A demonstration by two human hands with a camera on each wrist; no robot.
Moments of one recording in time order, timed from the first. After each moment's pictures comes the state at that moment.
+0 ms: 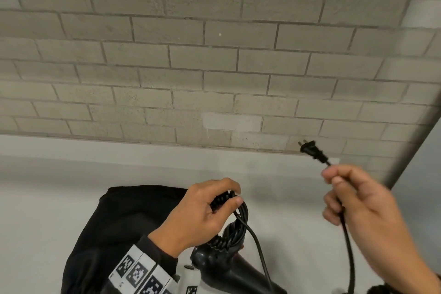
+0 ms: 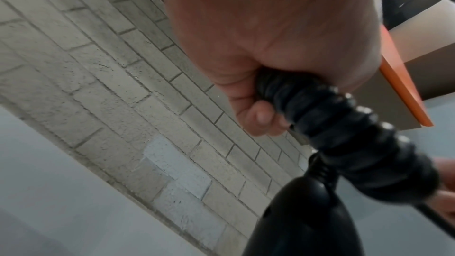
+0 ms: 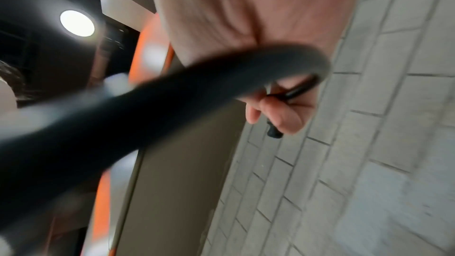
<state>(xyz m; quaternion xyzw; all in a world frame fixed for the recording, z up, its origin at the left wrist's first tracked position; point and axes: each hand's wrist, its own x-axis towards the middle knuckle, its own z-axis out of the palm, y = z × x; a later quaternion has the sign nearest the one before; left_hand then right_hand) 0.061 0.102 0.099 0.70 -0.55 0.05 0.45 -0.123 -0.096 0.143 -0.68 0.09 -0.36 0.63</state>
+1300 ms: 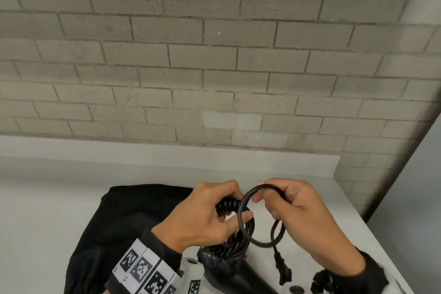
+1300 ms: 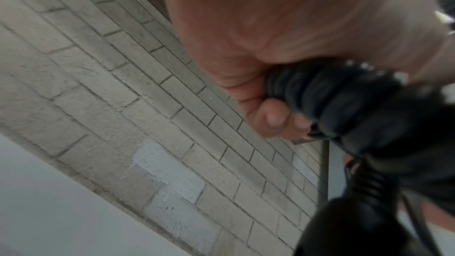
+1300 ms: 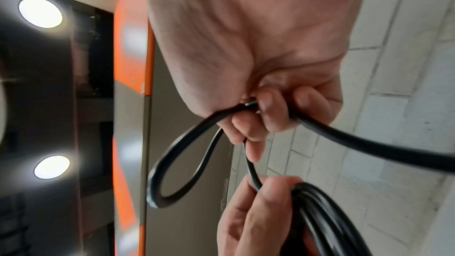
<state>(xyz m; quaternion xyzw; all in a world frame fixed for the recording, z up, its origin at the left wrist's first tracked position) 0.052 0.100 0.111 0.67 -0.59 0.02 0.45 -0.081 -0.047 0.141 -0.80 0.08 -0.19 0.56</state>
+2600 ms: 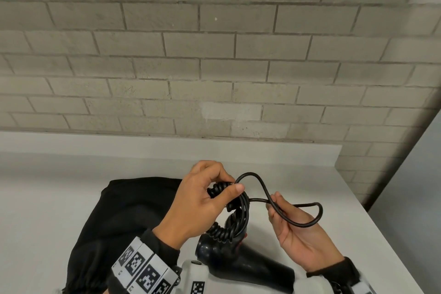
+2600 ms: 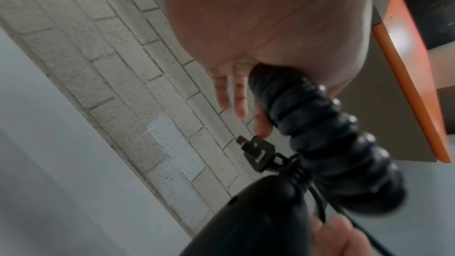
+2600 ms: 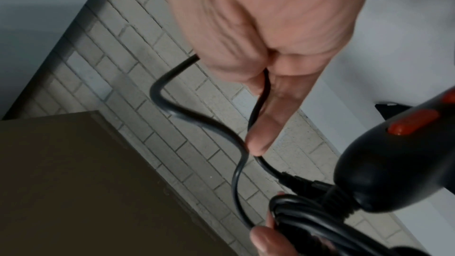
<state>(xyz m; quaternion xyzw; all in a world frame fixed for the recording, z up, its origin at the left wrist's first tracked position) 0.056 0.099 0.098 0.73 -0.44 0.01 0.53 -0.068 -0.080 0.055 -0.20 0.19 -0.10 0.96</state>
